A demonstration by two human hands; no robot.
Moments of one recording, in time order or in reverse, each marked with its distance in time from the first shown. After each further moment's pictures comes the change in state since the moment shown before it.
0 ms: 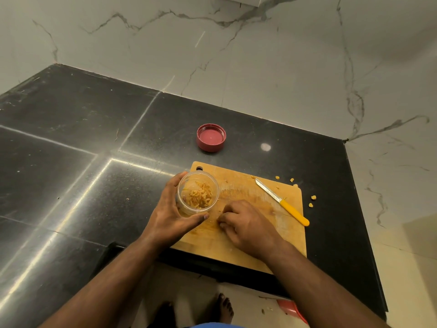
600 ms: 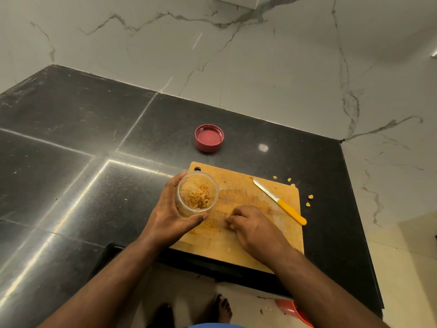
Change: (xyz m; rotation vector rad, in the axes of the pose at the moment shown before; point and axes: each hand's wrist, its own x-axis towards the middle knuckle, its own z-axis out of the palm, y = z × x) left_hand -0.001 0.003 0.001 -0.007 -0.002 -0.004; right_hand -0.018 0.005 -0.002 0.038 -0.037 0.131
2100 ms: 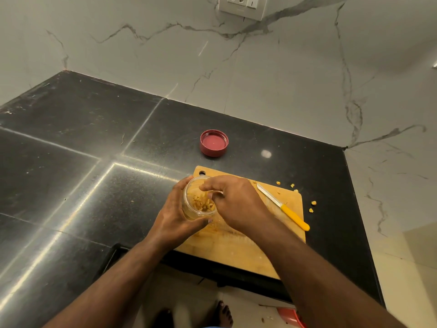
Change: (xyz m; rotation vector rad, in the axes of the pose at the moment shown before) left_hand -0.001 0.004 -0.001 -0.027 -0.018 -0.015; right_hand 0.045 -0.081 -0.077 0.398 0.107 0.139
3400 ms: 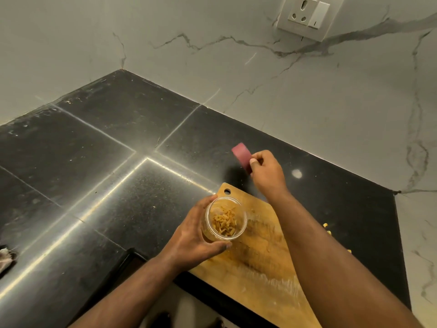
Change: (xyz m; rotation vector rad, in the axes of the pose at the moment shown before) left_hand 0.001 0.007 0.004 0.019 0.059 -0.095; right_hand 0.158 0.065 0.004 0.241 0.221 0.157
